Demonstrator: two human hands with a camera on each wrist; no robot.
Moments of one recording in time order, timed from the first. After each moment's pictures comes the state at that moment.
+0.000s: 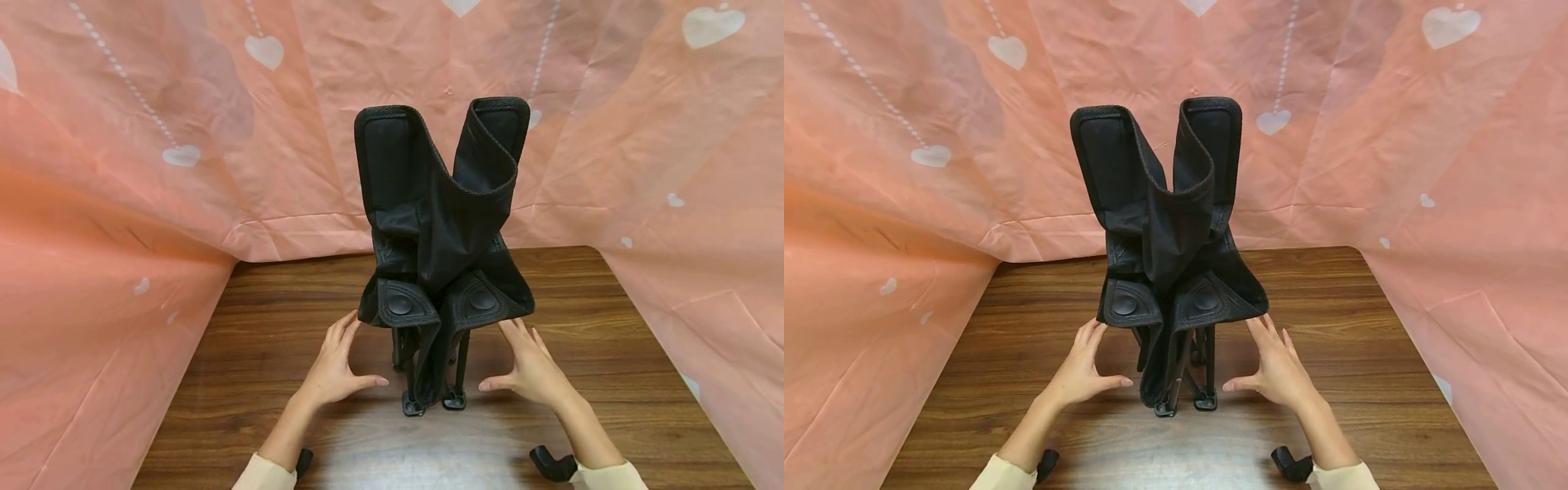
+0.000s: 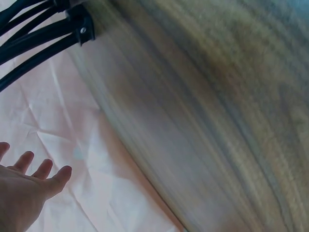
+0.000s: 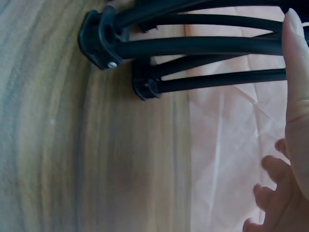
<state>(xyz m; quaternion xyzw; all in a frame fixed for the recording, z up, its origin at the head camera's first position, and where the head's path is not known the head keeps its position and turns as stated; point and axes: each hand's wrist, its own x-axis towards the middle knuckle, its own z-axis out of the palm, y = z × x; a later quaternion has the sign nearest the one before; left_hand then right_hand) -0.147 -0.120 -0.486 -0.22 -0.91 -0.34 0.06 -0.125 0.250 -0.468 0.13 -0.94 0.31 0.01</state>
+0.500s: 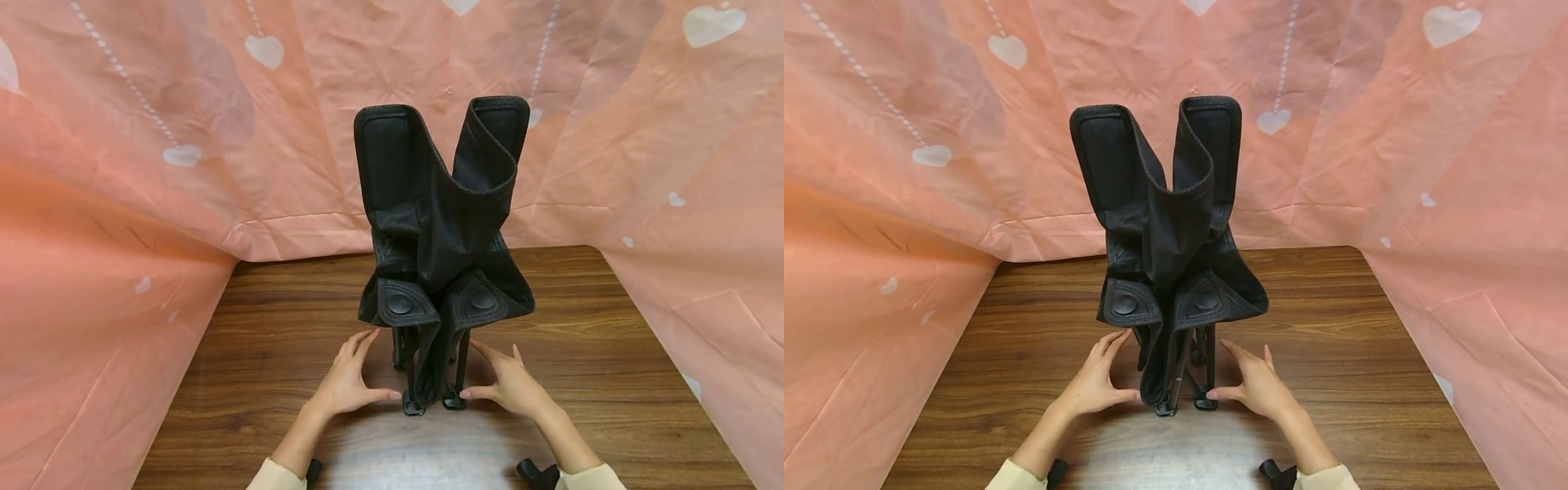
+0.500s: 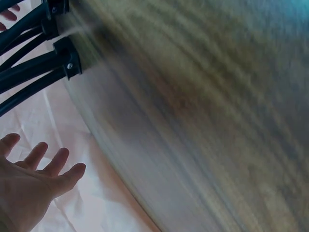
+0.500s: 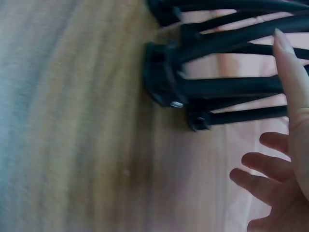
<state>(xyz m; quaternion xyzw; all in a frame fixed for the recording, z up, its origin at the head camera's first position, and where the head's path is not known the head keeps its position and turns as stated) -0.138 -0.103 -0.510 -0.20 -0.93 -0.32 -0.02 -0.115 0.225 -0.498 0.16 -0.93 0.33 -0.02</state>
